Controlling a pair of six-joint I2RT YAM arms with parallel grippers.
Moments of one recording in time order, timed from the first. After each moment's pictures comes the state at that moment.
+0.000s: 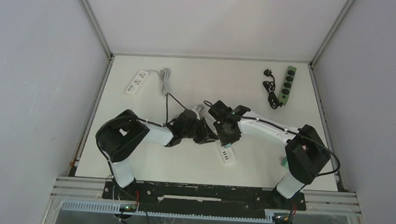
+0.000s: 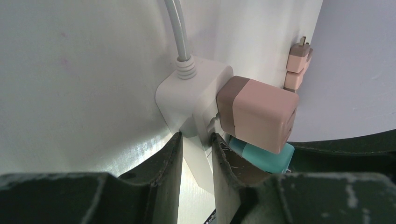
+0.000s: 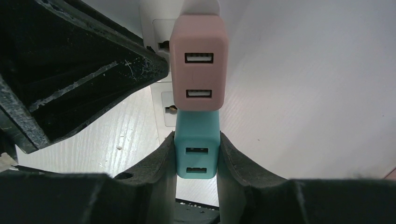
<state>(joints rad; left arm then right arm) -0.76 1.79 0.70 0.46 0.30 -1.13 0.81 1.64 1.13 -0.86 0.12 0.39</state>
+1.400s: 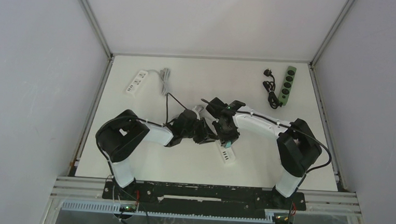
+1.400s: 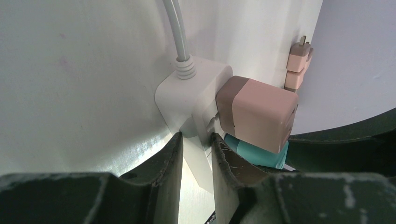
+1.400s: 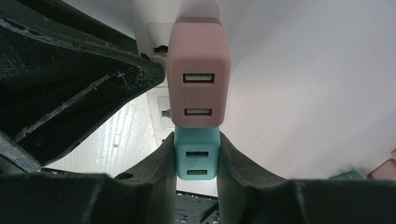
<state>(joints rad) -0.76 1.79 0.70 0.46 0.30 -1.13 0.79 1.75 1.23 -0.96 0.09 0.36</state>
